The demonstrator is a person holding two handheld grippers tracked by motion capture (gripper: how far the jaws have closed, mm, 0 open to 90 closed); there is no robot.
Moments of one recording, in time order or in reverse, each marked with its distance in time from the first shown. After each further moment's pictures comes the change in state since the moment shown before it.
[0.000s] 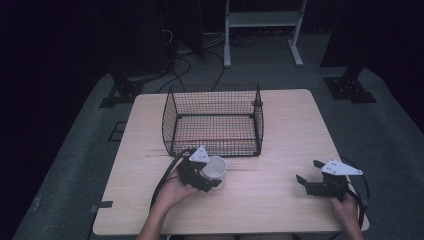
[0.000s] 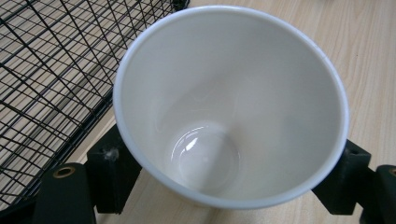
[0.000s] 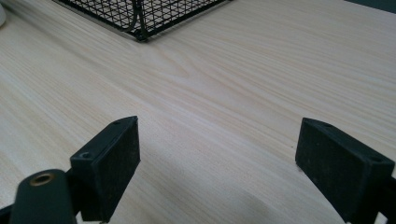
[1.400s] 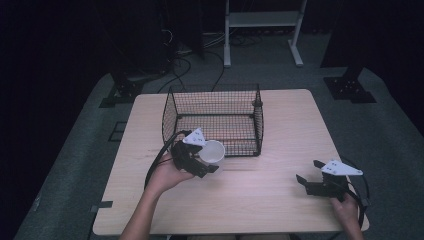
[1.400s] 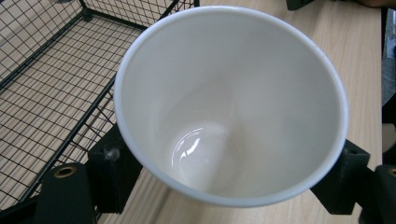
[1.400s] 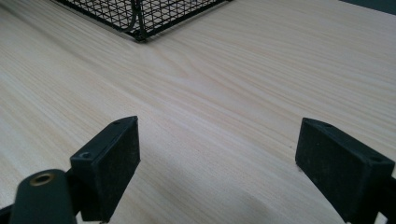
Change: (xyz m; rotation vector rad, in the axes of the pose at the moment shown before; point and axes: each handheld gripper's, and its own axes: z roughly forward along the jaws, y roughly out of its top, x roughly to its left) left arm 0.013 0.045 -0.046 -0.023 -0.003 0.068; right arm 0.000 0.000 0.000 -0.001 -0.005 -0.001
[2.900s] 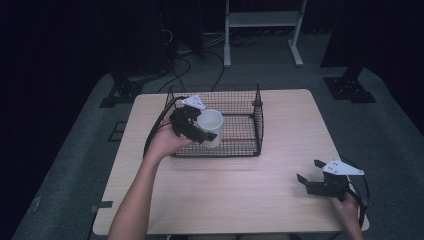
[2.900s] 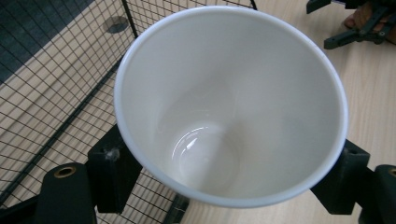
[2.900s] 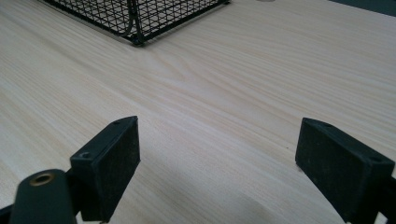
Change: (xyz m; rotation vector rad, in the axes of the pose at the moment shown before) left arm 0.064 0.056 -0.019 0.014 0.030 -0.028; right arm -0.002 0.000 -0.001 -0.013 -0.003 0.014
